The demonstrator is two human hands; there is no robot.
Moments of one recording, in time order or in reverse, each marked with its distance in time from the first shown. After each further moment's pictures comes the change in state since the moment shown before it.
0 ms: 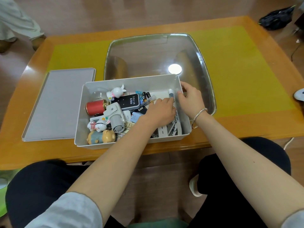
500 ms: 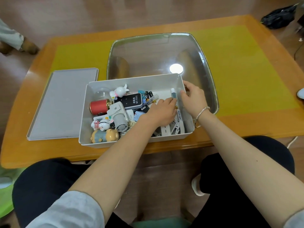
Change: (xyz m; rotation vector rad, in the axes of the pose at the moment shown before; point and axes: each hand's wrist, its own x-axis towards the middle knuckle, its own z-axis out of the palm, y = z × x) left_hand -0.007 -0.005 -0.001 0.008 -0.069 0.056; right_hand -0.002 -0.004 0.000 -0.018 -0.001 0.029
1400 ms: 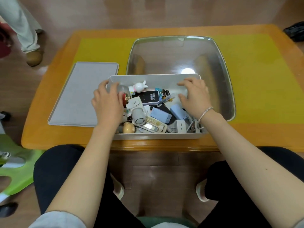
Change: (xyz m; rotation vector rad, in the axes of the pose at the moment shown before) left_hand -0.132 -0.112 -0.031 -0.072 0.782 -0.662; right_hand -0.004 -0.050 0.023 -0.435 -0.101 -0.272
